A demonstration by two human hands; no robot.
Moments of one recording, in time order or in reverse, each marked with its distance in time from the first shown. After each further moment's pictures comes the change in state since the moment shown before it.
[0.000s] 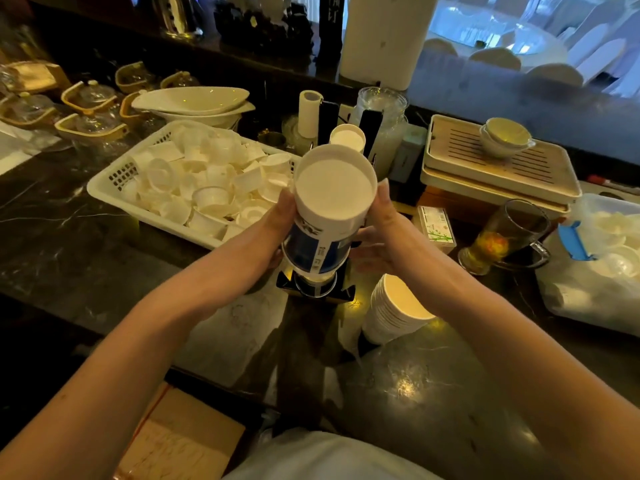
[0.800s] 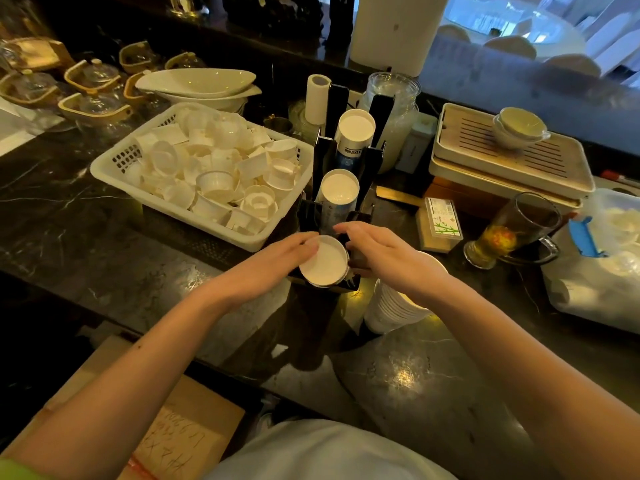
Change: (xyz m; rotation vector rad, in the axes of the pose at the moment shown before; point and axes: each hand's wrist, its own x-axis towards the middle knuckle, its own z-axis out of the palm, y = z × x) left_hand 0.032 -0.077 0.005 0.175 -0.195 -0.042; right_hand 0.040 0.065 0.000 -0.172 -0.108 0.013
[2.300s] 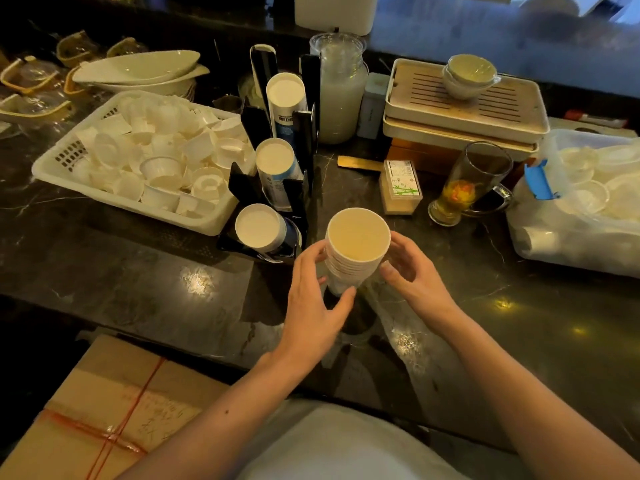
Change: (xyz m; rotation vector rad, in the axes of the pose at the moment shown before) left_hand 0.002 0.000 0.181 0.023 0.487 0.268; right_hand -0.072 0.148 -0.036 0.277 0.293 -0.137
